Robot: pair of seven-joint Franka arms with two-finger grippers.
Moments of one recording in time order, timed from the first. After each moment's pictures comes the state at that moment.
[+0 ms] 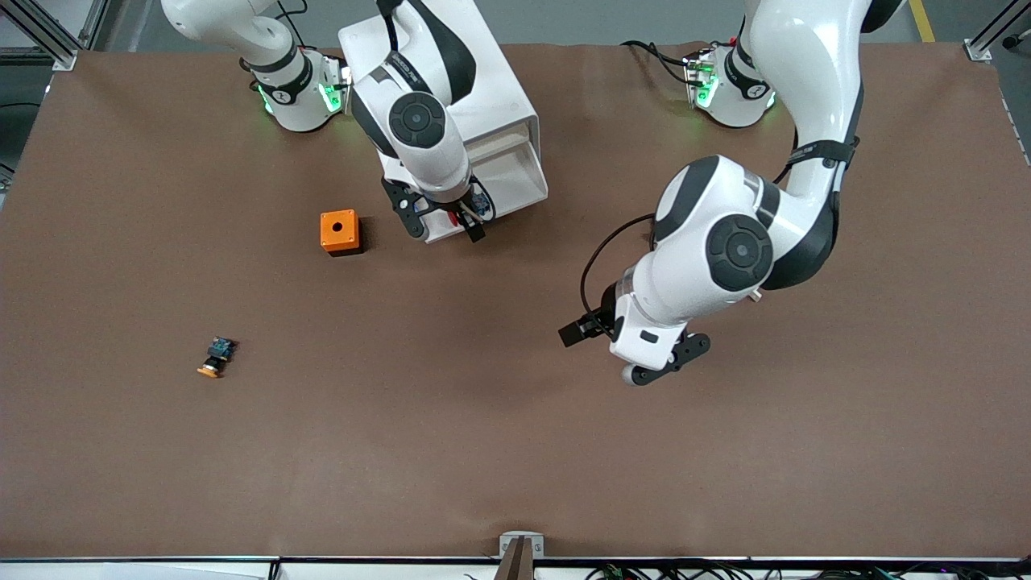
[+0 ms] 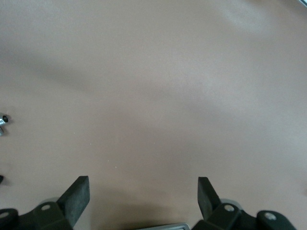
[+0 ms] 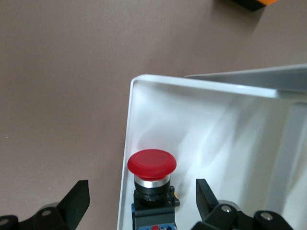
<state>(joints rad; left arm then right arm) -0.49 0.65 -0.03 -1.13 -0.25 1.85 -0.88 0.80 0.26 -0.03 -1.96 0.18 2.13 1.73</state>
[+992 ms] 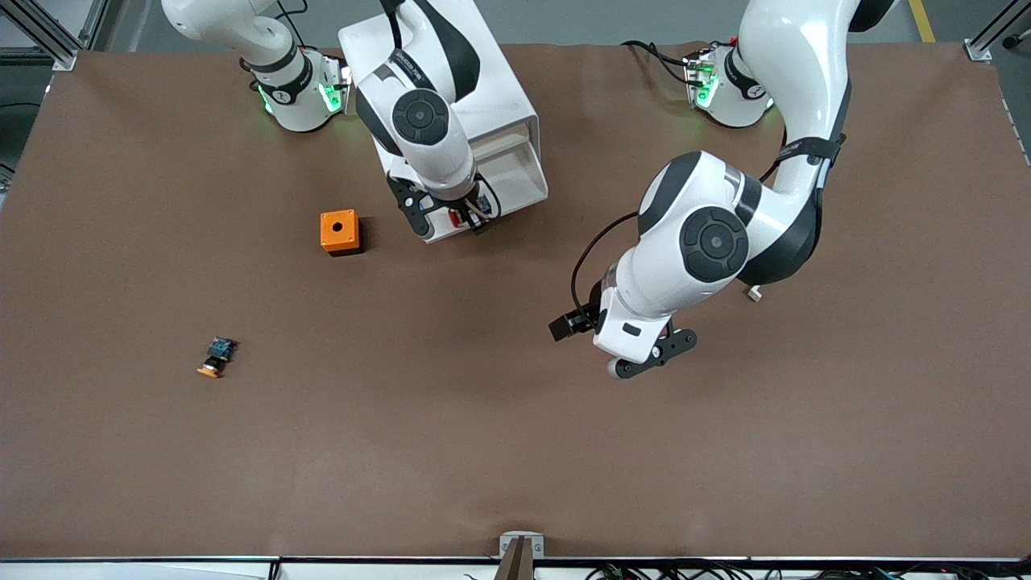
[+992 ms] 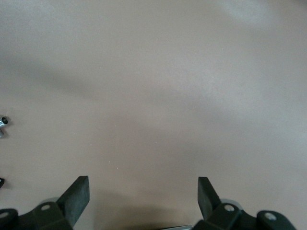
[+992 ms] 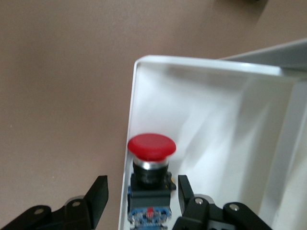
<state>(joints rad) -0.50 0.65 -0.03 -1.14 -0.24 1.86 -0.88 0.82 0.25 -0.03 -1.95 0.19 2.13 1.73</state>
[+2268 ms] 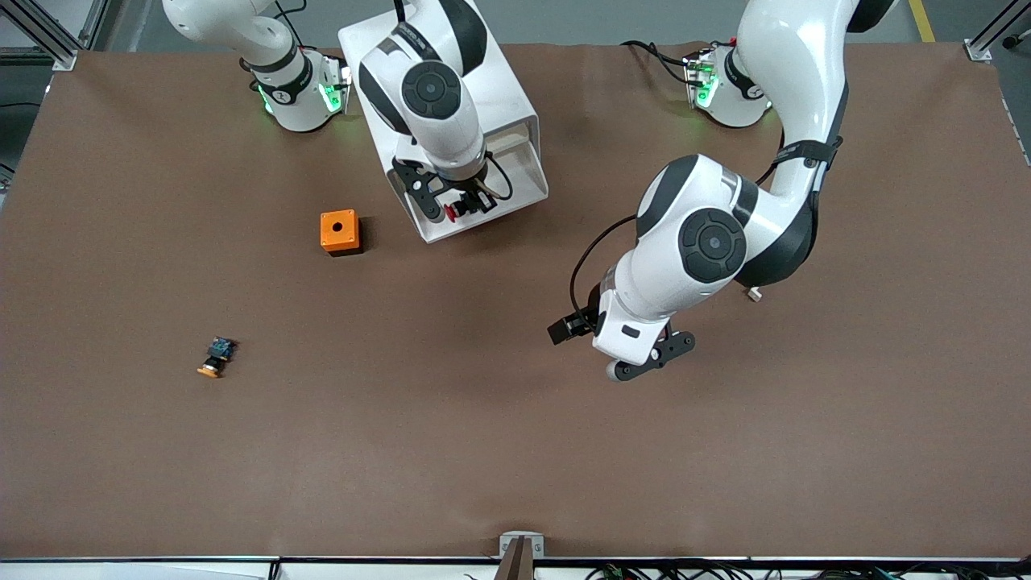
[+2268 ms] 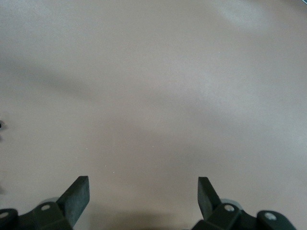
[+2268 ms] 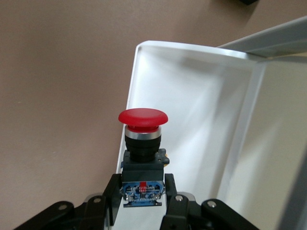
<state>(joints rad) -0.51 0.65 -0.03 -1.16 -0.24 1.89 -0.88 0.85 0.21 -0.05 -1.87 0.19 2.01 1.71</state>
